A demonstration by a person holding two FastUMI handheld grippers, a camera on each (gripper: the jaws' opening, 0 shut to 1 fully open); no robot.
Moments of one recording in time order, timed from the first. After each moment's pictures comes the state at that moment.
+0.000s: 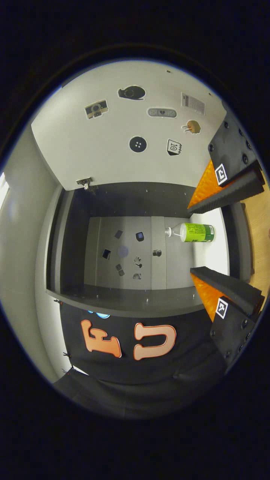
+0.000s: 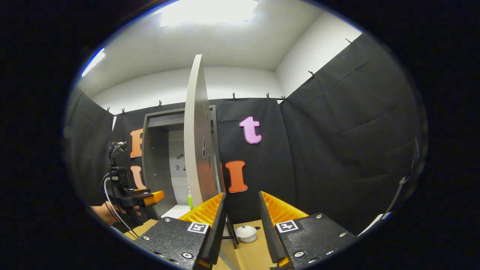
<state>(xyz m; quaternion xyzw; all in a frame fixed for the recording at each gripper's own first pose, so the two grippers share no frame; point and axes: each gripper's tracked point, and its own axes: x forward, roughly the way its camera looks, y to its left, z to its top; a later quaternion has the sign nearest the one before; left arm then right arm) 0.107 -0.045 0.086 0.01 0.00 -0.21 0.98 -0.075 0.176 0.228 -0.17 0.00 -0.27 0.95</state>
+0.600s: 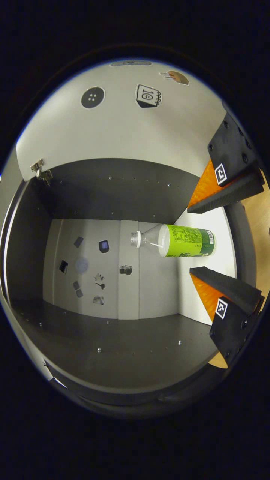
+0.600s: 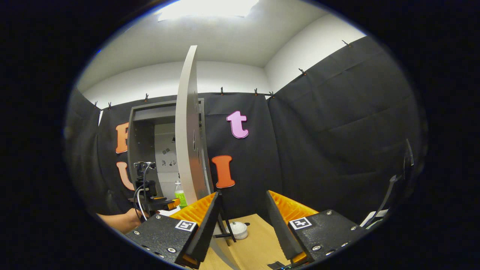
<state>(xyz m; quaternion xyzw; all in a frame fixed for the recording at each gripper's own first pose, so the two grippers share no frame) 0.232 -0.117 -0.022 0.01 0.09 -0.25 0.96 -0.080 0.167 0.209 -0.18 0.02 -0.34 0.92</state>
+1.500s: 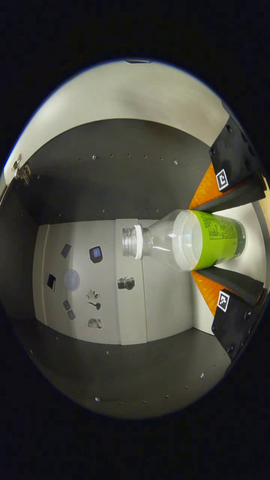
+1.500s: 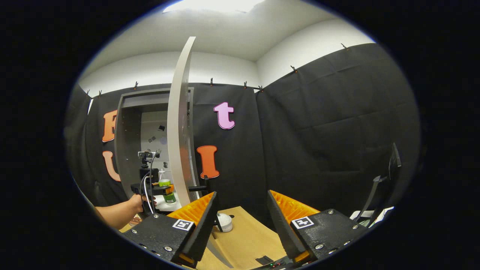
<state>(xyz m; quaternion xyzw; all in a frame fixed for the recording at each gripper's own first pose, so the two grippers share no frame) 0.295 -0.151 -0.021 0.04 0.07 -0.26 0.96 -0.107 0.156 0.199 -0.19 0.05 -0.39 0.90</state>
